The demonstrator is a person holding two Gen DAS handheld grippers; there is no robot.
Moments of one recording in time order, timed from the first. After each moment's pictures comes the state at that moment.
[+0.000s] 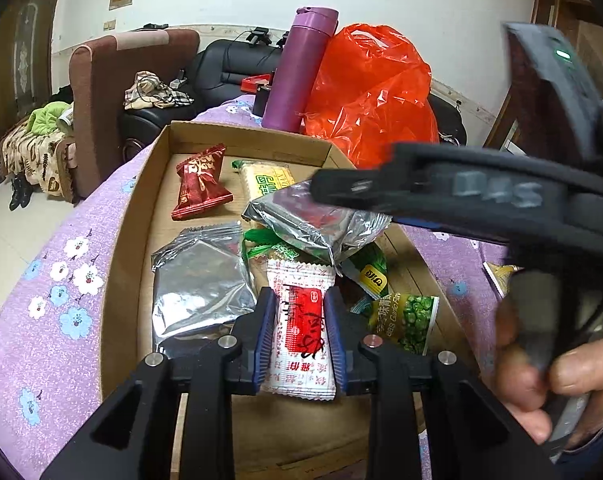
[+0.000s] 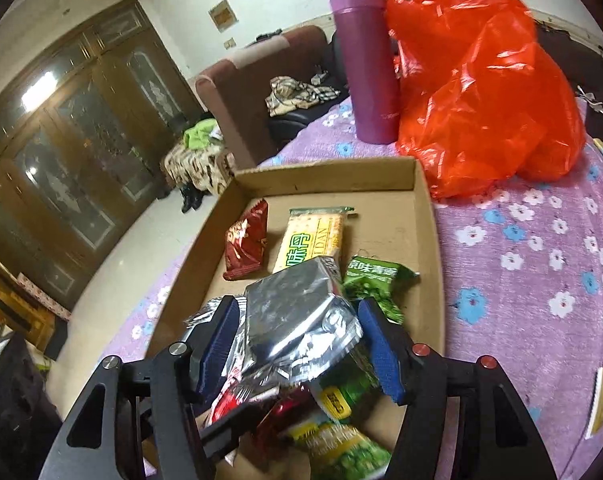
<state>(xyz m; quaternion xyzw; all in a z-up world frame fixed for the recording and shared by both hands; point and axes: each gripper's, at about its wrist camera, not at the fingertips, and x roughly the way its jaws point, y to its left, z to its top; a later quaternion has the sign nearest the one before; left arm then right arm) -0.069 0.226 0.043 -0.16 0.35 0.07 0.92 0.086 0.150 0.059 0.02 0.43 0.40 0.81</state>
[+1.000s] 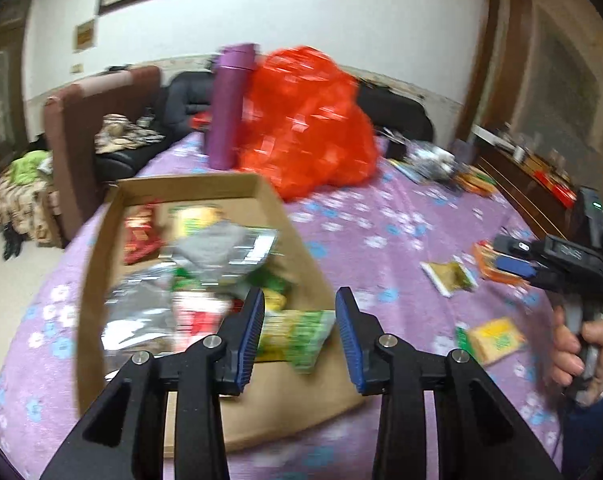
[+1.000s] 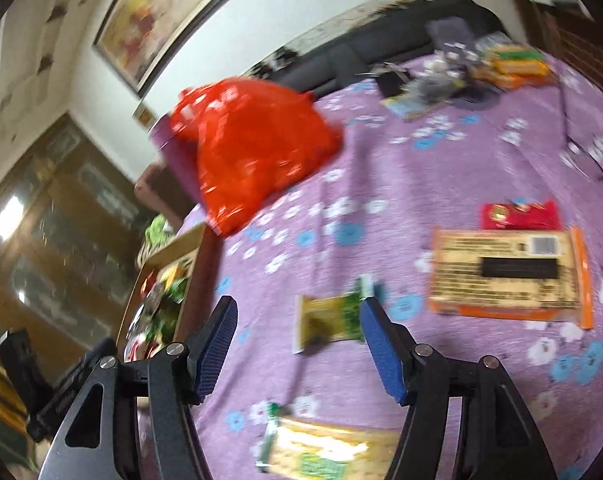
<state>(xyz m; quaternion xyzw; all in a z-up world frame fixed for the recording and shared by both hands) -0.065 0.147 0.087 -0.09 0.33 0.02 0.94 0.104 -0.146 0.046 0.21 0.42 0.27 0.84</state>
